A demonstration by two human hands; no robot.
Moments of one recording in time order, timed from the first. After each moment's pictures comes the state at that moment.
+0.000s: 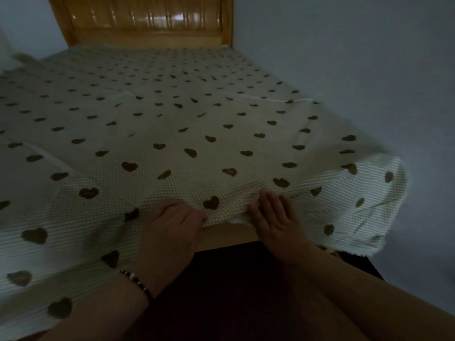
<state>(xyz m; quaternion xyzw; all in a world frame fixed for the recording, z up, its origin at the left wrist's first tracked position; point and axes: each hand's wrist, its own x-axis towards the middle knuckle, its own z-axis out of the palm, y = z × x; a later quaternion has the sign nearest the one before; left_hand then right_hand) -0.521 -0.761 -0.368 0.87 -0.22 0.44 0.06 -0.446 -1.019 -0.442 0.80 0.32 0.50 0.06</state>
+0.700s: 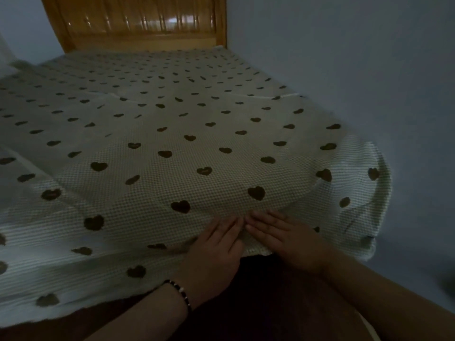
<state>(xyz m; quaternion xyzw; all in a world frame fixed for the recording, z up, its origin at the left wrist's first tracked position) -0.514 -0.881 -0.435 0.91 -0.32 0.27 0.01 -0.453 -1.124 -0.439 0.83 0.51 0.24 0.02</state>
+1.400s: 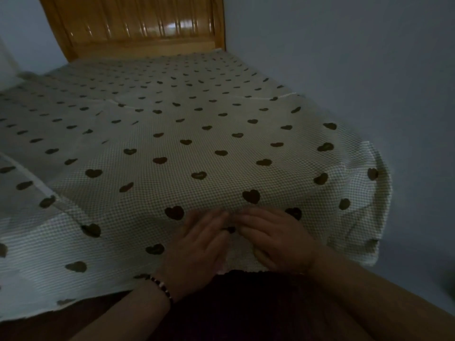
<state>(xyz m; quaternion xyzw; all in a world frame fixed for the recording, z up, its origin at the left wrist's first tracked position) -0.499 -0.854 -0.421 0.89 -0.31 0.33 0.00 -0.451 -1.090 -0.409 0.81 0.51 0.26 -0.10</state>
